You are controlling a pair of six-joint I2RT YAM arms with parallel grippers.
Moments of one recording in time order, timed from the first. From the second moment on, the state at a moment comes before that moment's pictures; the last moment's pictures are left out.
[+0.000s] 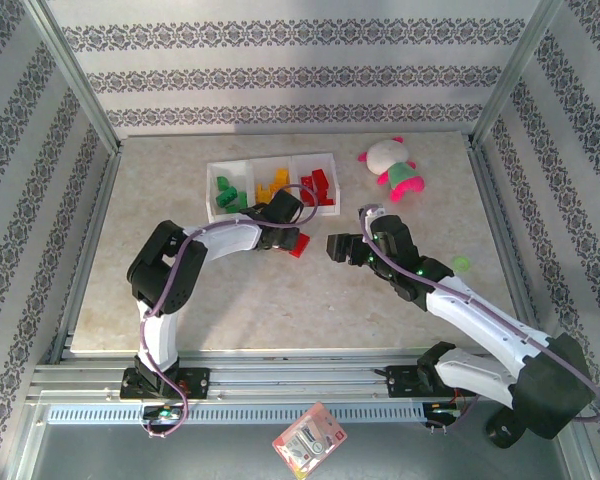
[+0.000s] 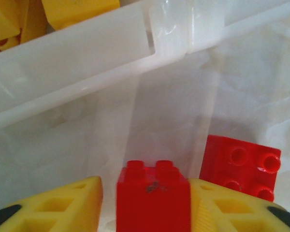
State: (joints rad) left arm -0.60 1.96 1.29 -0.39 -0.15 -0.35; right arm 0.57 1.07 0.67 -0.19 -0.02 0.49
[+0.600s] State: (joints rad) left arm -0.60 1.81 1.33 -0.43 -0.13 -0.36; right arm 0.57 1.06 0.67 -0.18 -0.04 0.50
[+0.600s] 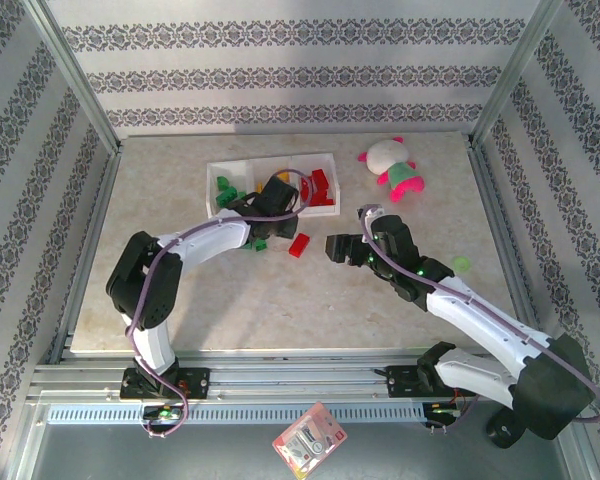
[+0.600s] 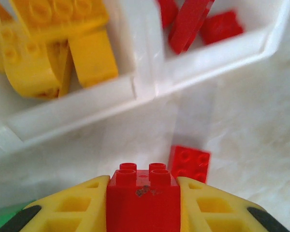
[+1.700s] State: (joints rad) left arm -0.55 2.12 1.84 -0.49 -0.10 -0.22; right arm 0.58 1.13 0.69 -0.19 -0.03 0.50
